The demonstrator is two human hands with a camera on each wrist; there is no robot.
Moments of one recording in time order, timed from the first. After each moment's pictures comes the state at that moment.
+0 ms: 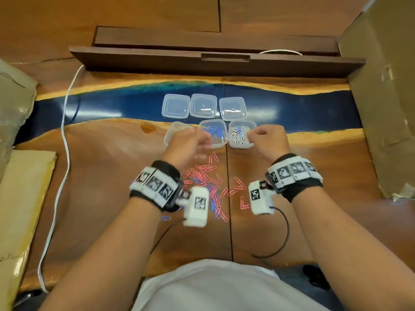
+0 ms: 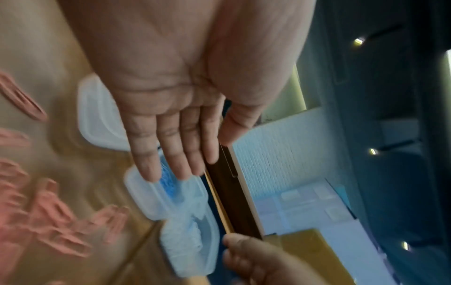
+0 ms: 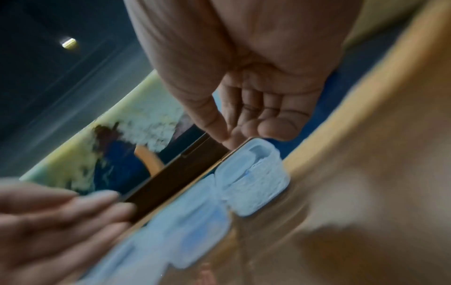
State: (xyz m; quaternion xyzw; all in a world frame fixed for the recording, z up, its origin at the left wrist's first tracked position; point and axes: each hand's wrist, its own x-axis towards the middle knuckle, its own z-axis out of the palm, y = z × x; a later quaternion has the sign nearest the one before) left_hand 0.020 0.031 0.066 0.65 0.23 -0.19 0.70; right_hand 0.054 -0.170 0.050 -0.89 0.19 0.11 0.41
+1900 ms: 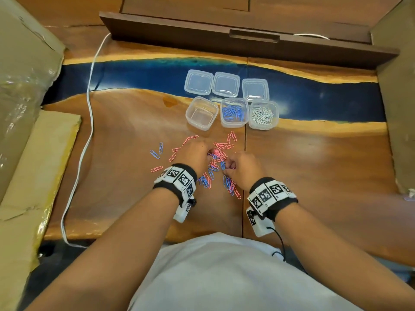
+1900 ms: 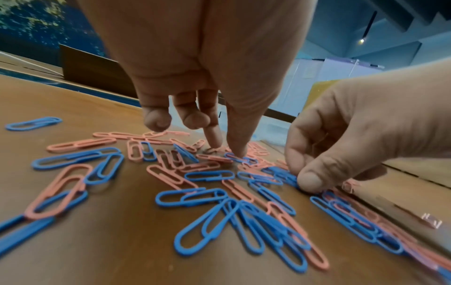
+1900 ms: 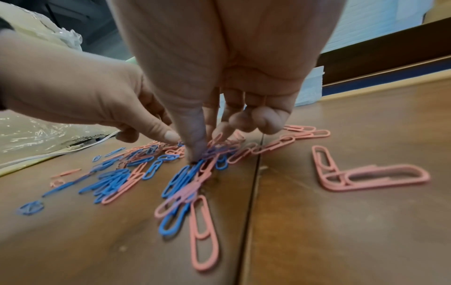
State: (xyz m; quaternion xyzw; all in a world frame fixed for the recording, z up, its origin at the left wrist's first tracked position) left_hand -0.044 0.059 -0.012 0.95 -0.02 -0.15 0.26; right_hand -0.045 -0.111 -0.016 -0.94 -0.09 0.24 0.22
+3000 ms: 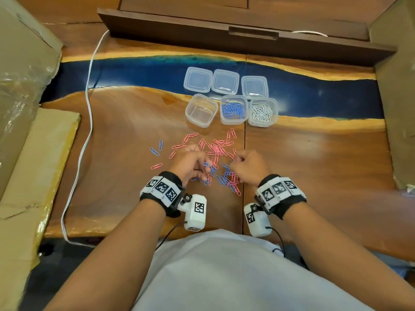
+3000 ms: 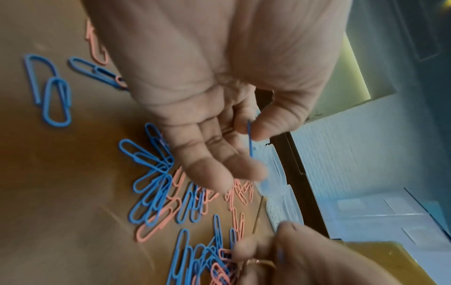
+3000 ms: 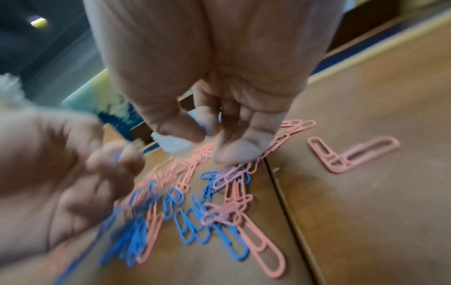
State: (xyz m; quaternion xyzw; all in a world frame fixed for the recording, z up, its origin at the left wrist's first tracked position) left_hand -0.074 0.064 0.001 0.58 0.28 -0.22 0.74; right_hand -0.050 -0.117 0.000 -0.88 0.07 0.29 0.37
